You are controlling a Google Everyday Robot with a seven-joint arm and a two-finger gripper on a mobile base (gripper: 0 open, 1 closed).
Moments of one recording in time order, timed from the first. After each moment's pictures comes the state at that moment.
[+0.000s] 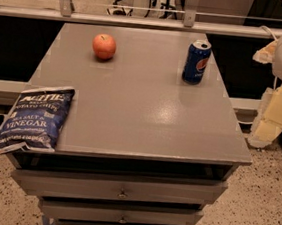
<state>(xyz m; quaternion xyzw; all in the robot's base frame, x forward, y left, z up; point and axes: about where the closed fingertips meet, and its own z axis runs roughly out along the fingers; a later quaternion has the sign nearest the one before) 0.438 -0.217 0.977 -0.60 0.78 -0.03 0.16</state>
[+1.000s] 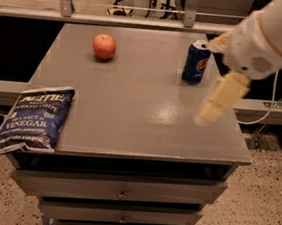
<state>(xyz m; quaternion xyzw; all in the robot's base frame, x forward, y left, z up) 0.483 -0.131 0.966 -0.63 0.73 0.05 0.26</state>
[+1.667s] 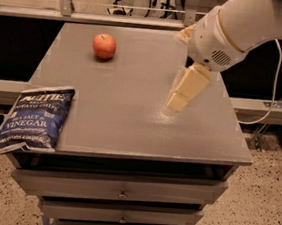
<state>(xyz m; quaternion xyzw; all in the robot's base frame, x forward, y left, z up) 0.508 -0.070 0.967 -0.65 0.69 0.09 0.31</state>
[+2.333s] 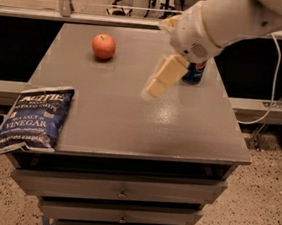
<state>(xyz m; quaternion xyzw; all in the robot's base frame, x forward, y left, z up) 0.540 -0.030 0.972 -0.64 0.67 0.11 0.37</state>
